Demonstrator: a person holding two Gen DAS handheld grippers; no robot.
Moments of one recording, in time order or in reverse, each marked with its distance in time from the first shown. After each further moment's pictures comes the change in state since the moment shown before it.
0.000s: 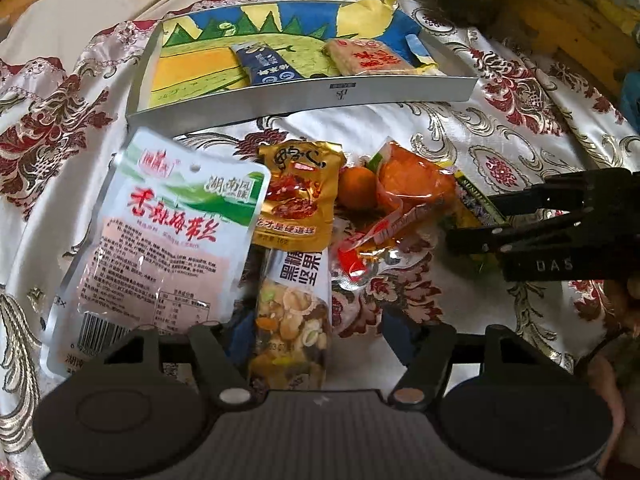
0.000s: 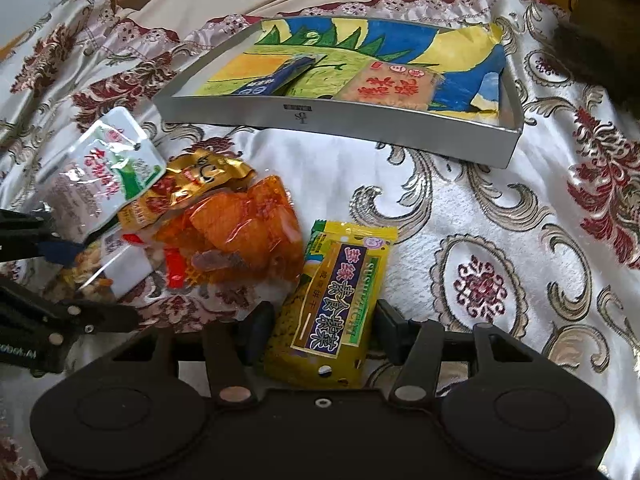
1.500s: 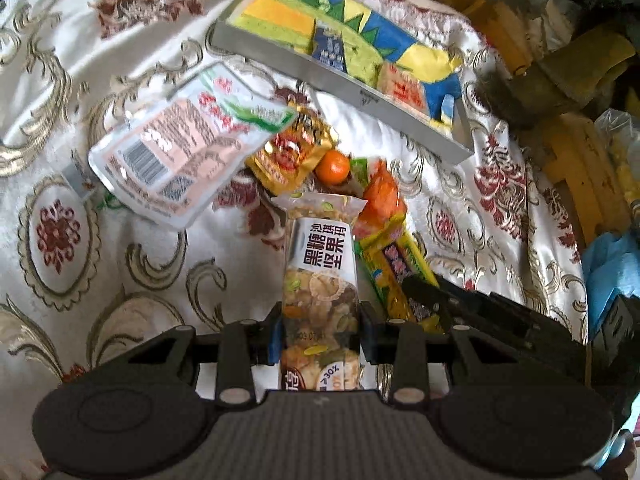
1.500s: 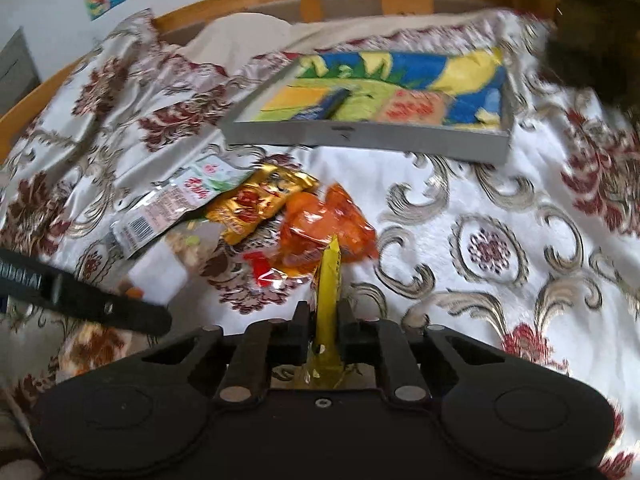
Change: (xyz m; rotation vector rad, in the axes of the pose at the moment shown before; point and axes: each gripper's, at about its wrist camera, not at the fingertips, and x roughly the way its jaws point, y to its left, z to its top) left arm -0.063 -0.005 -0.036 -0.570 -0.004 -0.161; right arm -0.069 0.018 -0.038 -0.009 -0.114 0.093
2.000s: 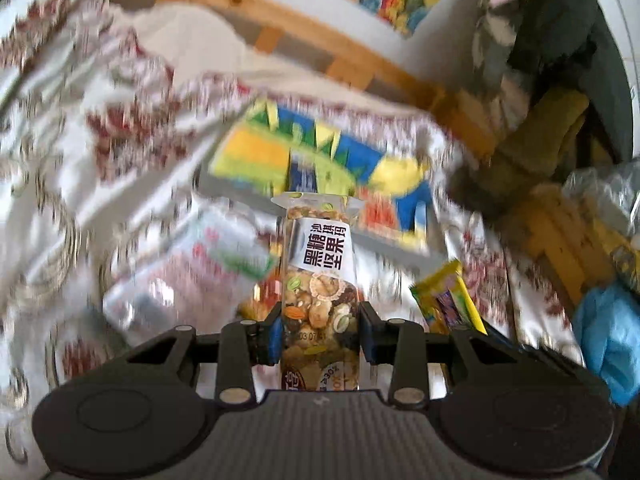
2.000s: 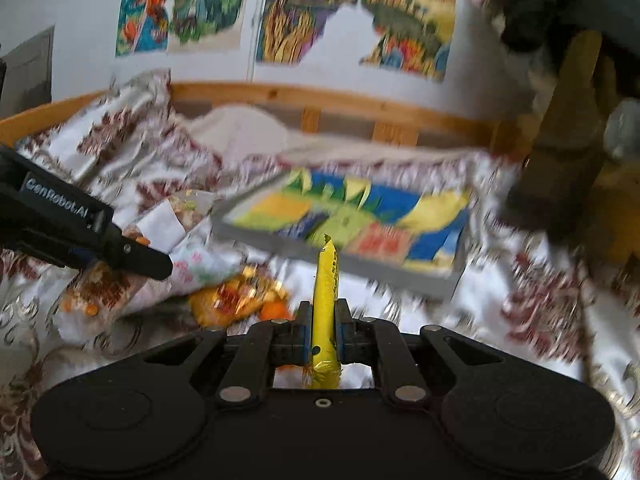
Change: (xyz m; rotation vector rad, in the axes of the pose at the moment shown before) left arm -0.039 -0.022 0.025 0.104 -0.371 0.005; right arm -0.046 0.014 0.010 -0.151 -0.384 -0.166
